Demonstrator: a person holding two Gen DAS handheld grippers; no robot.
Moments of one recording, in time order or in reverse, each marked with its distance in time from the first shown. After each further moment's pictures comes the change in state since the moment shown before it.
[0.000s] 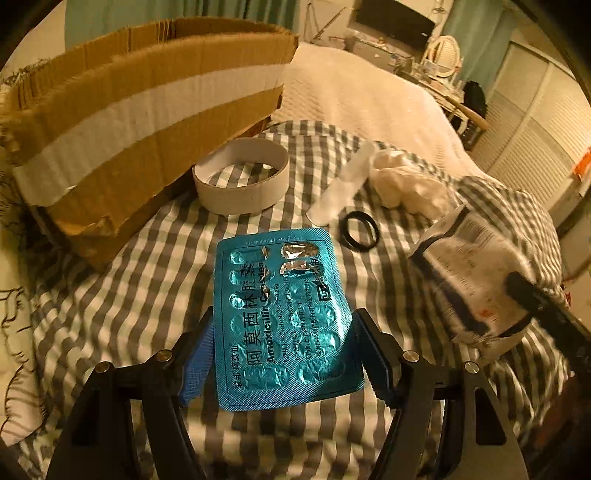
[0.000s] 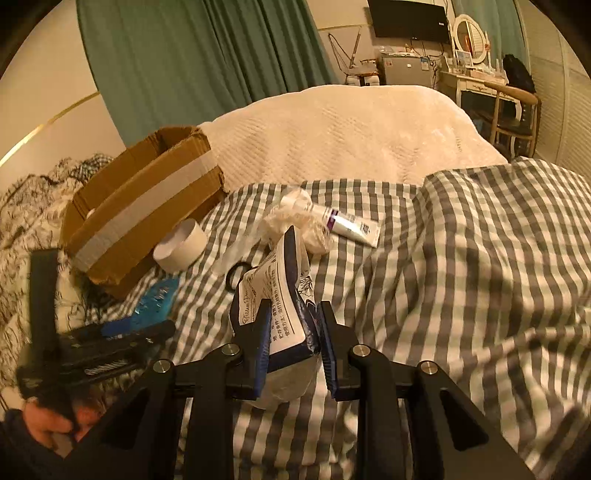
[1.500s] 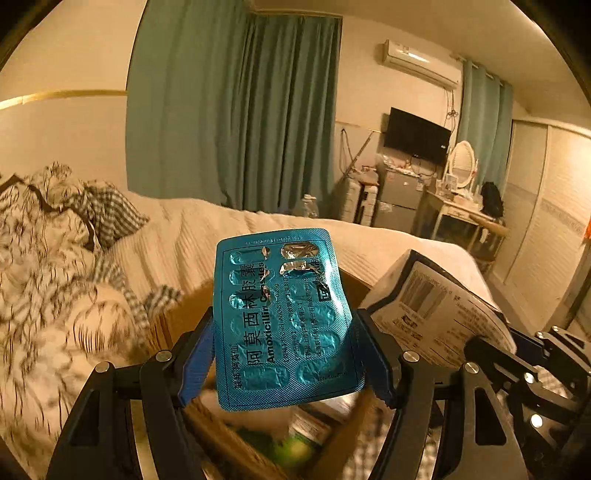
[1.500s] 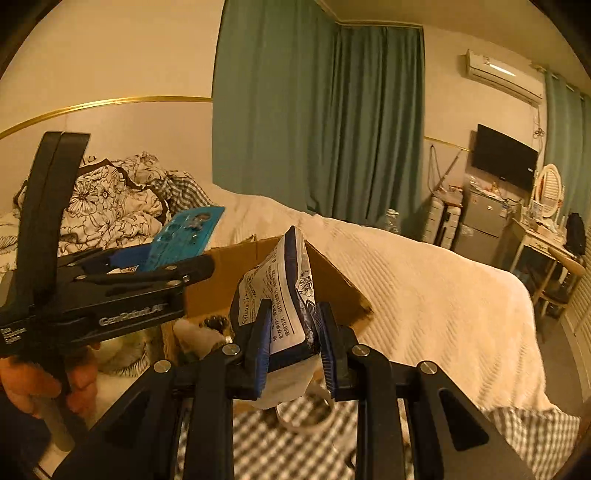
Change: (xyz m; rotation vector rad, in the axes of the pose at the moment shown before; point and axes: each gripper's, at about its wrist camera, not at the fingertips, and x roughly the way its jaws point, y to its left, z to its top) left arm -0.129 0.132 0.183 -0.031 -0.501 0.137; right arm -0.006 0.250 0.142 -0.442 -0.299 0.088
